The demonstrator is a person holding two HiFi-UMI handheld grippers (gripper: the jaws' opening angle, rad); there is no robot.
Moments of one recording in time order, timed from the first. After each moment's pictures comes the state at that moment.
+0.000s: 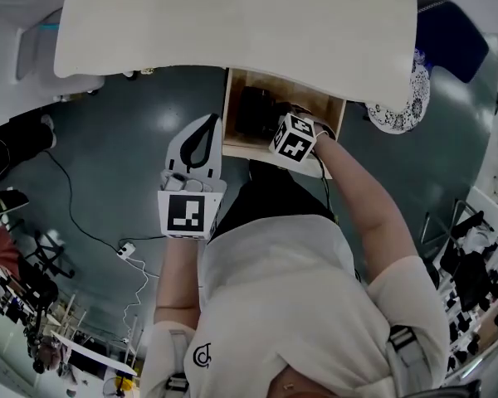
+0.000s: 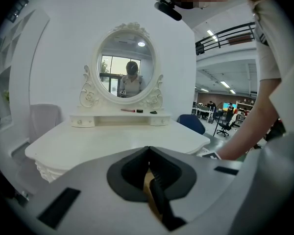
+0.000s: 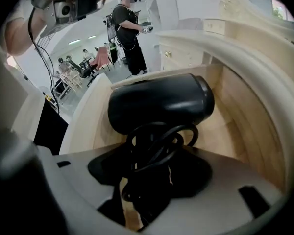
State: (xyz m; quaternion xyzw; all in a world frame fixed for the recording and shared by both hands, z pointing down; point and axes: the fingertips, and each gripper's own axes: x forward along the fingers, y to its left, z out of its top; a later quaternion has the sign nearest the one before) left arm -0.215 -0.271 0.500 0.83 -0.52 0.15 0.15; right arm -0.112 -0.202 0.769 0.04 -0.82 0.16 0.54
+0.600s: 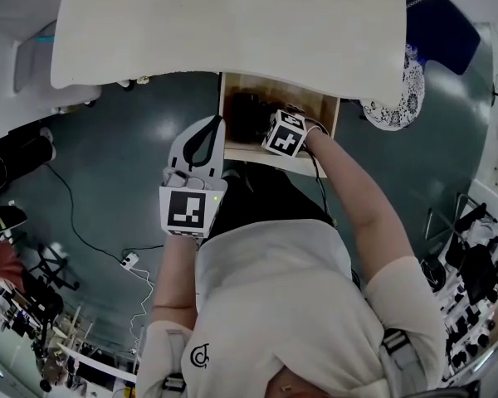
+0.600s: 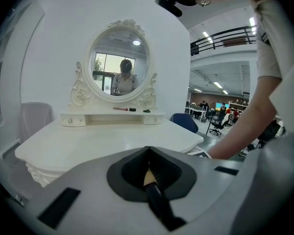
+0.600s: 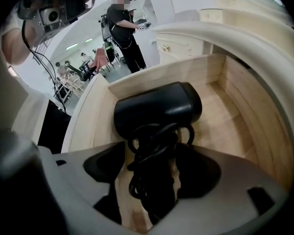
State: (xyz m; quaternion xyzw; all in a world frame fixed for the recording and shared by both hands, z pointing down) left arm -0.201 -0.269 0.515 0.85 -0.47 0.17 0.16; right arm -0.118 -0.201 0.778 0.04 -0.81 0.19 0.55
